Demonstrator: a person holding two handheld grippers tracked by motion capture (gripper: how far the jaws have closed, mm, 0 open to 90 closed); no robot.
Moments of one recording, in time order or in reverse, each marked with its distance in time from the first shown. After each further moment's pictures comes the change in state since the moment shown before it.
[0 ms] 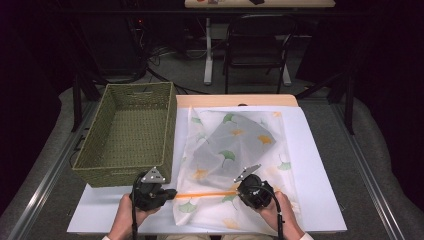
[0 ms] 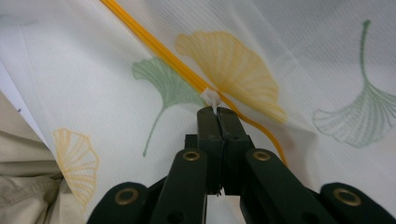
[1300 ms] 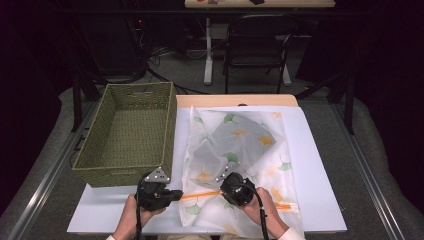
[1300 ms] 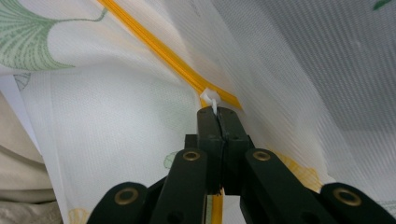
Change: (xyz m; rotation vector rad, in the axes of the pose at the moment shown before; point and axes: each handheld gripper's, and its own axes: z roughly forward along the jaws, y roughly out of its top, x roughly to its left) left arm -0.006 0.006 0.007 -0.027 -0.080 -0.023; right arm 0.018 0.029 0.027 -0.015 0.074 -0.068
